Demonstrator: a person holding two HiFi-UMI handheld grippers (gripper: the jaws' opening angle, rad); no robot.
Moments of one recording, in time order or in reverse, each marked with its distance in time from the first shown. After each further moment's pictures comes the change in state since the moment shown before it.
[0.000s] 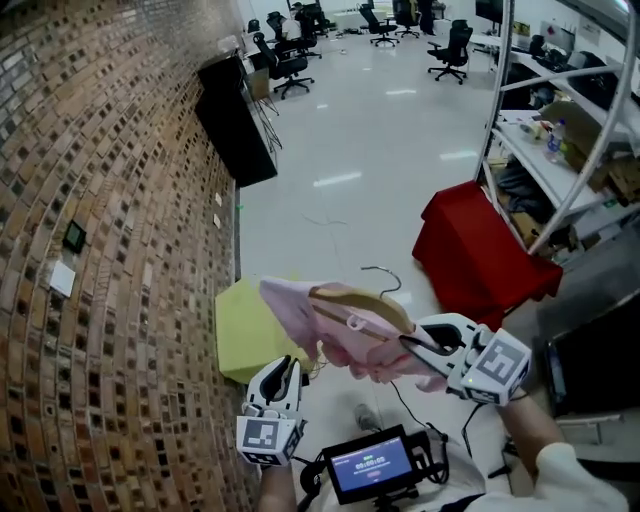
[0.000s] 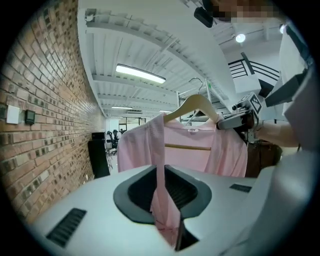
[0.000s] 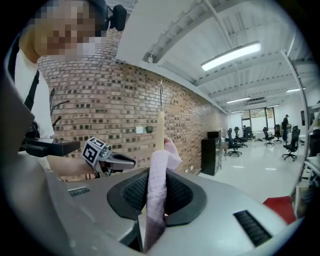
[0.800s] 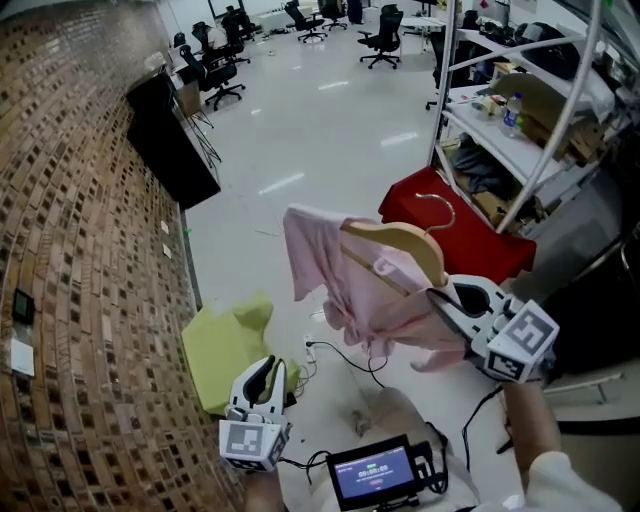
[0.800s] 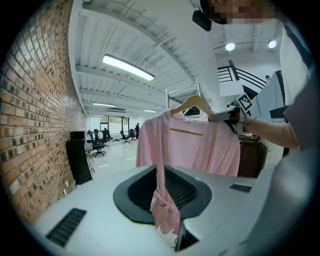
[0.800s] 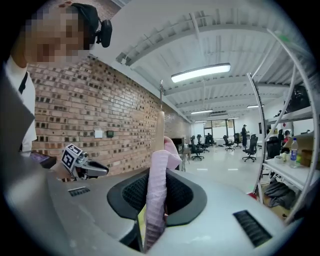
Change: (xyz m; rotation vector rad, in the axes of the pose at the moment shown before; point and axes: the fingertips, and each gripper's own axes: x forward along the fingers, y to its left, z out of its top) left arm 0.133 0.050 0.006 0.063 -0.012 -0.224; right arm -0.004 -0.156 0.011 0.067 -0.064 -0.401
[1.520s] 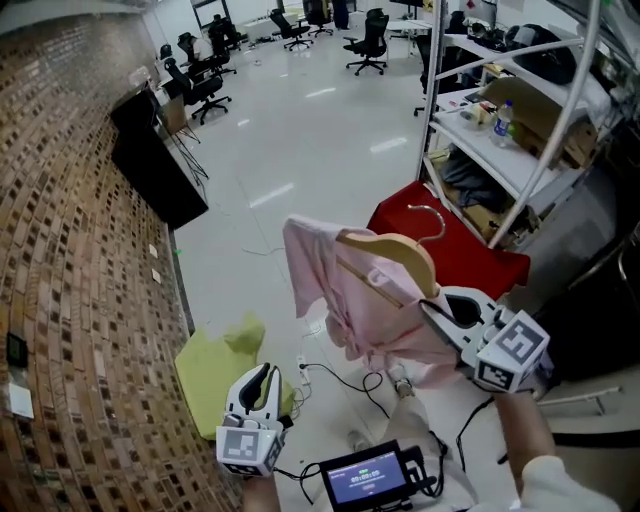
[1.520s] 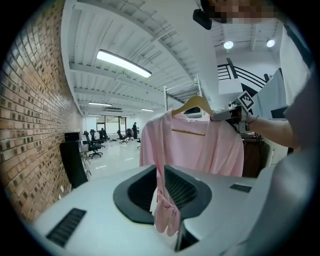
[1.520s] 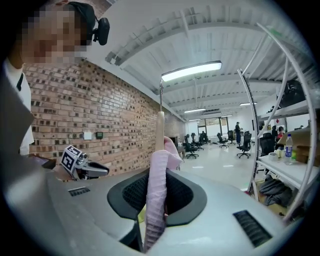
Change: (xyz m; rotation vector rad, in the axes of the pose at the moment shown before) left arm 0.144 0.009 0.053 0.012 0.021 -0.020; right arm 0.026 -0.142 0.017 0.033 0.000 -0.083
